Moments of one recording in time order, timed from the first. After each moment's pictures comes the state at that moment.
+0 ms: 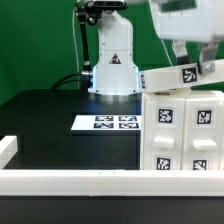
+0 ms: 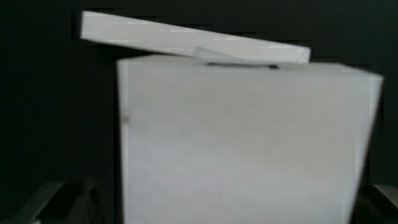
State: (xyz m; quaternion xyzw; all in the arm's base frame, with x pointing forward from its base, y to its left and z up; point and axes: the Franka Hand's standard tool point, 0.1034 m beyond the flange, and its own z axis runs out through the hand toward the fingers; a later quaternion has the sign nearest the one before) arm 0.602 0.114 0.176 -0.81 0.57 0.07 0.08
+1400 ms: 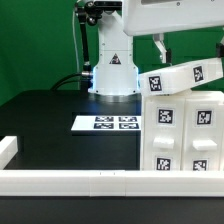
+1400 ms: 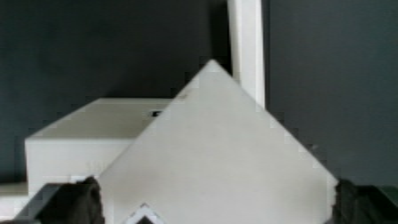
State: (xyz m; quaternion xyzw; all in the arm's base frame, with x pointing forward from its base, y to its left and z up) arm 0.596 0.112 0.181 -1.00 -0.05 0.06 0.06
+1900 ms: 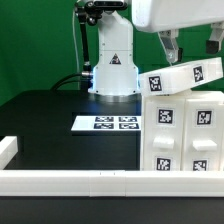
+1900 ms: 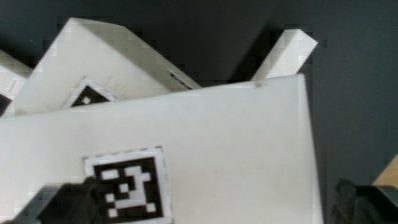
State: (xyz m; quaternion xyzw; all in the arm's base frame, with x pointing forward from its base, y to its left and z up) arm 0.600 0.110 0.185 -0.95 -0.31 0.04 0.04
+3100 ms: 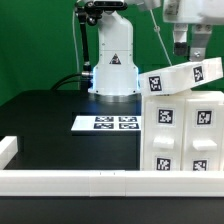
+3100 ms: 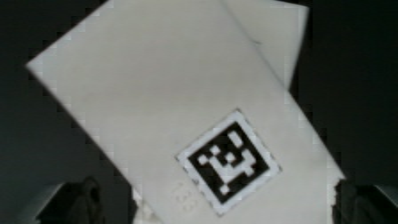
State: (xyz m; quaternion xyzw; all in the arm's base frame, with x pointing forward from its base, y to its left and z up) arm 0.617 0.094 0.184 -0.59 -0.81 0.01 -0.02
